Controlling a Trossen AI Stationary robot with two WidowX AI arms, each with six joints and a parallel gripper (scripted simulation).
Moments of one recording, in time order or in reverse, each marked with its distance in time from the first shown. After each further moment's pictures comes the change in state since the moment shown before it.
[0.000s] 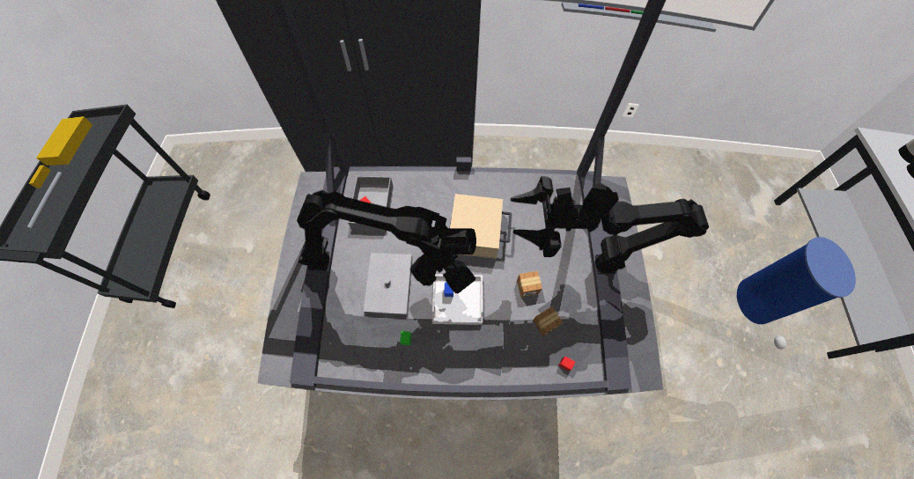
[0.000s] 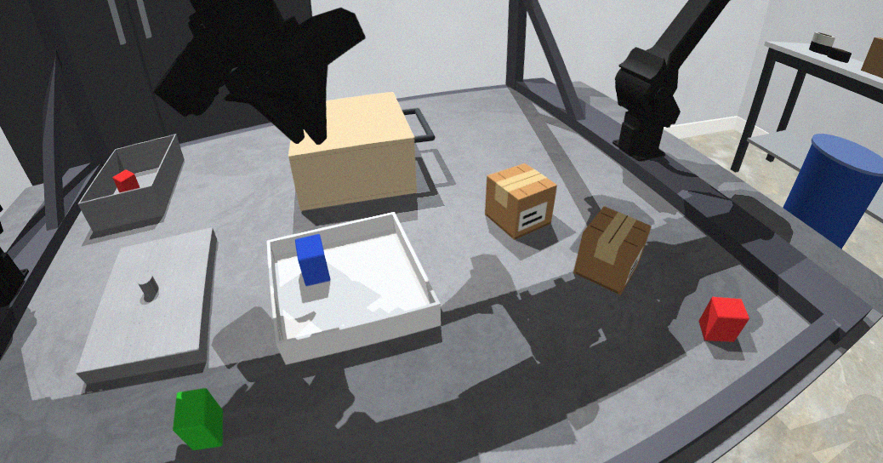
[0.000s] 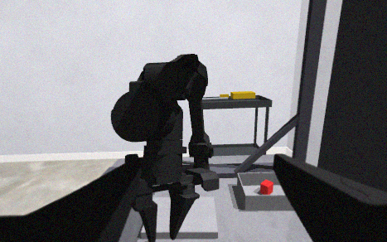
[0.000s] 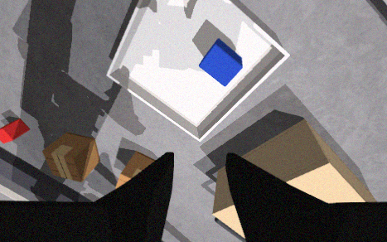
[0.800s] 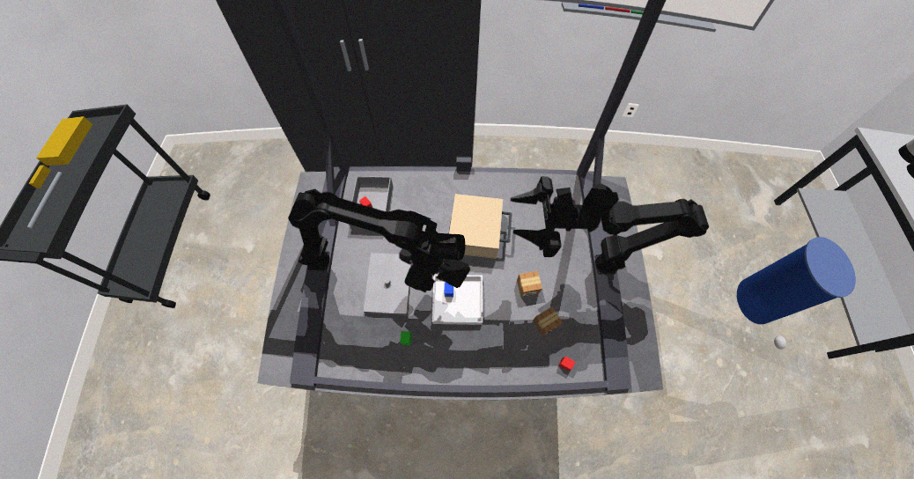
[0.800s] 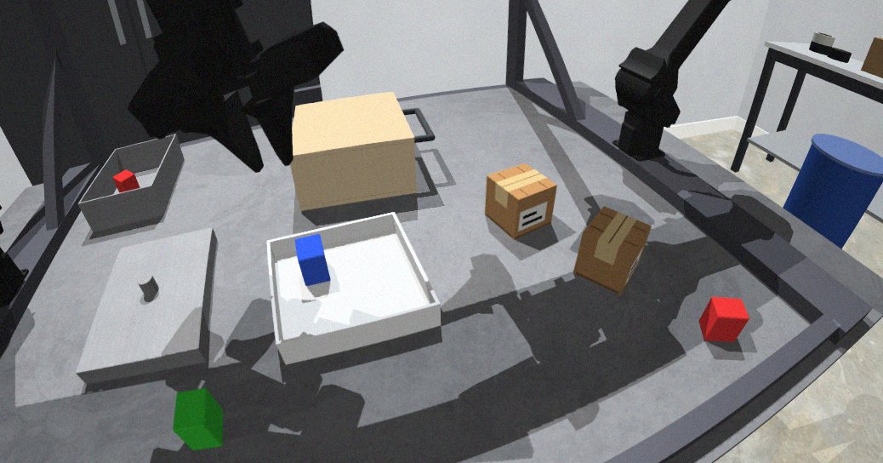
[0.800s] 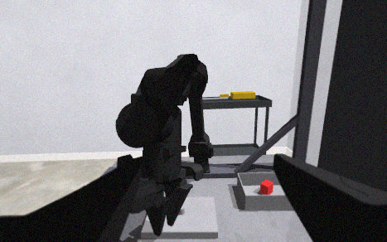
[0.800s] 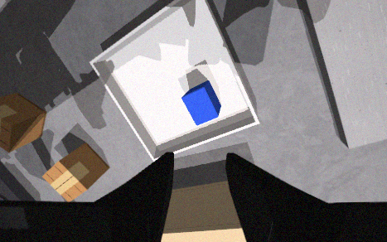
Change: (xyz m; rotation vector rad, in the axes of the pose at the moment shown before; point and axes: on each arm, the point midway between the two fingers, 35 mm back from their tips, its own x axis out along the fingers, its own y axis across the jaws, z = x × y) left arm 0.000 0.000 0.000 0.000 0.000 0.000; right arm 0.002 -0.017 0.032 -0.441 -0.044 -0.050
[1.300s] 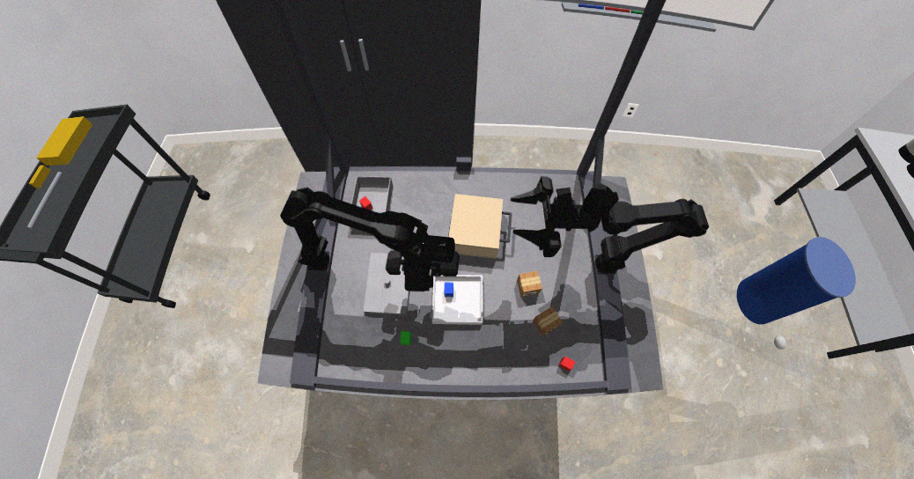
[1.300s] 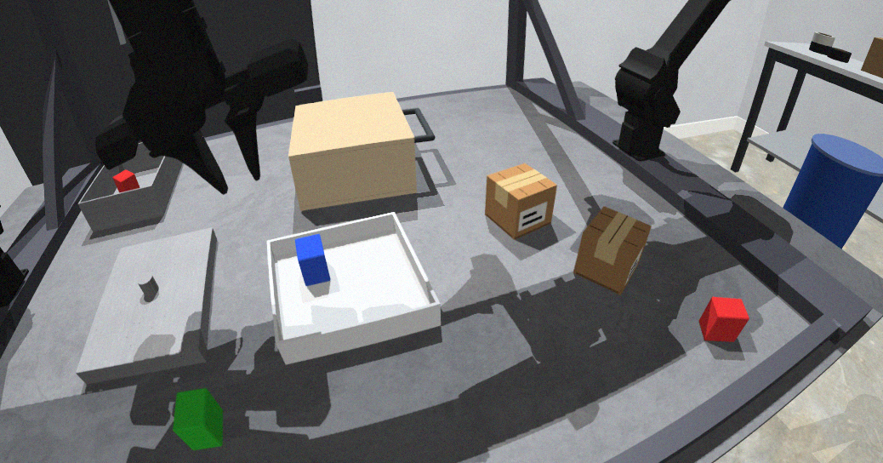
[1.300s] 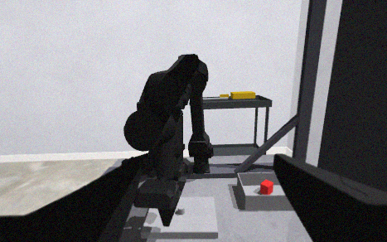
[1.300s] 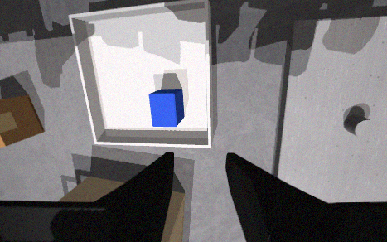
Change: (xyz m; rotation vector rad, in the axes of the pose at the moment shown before) left arm 0.000 0.000 0.000 0.000 0.000 0.000; right arm 0.002 -0.030 0.015 -0.437 -0.009 -0.055
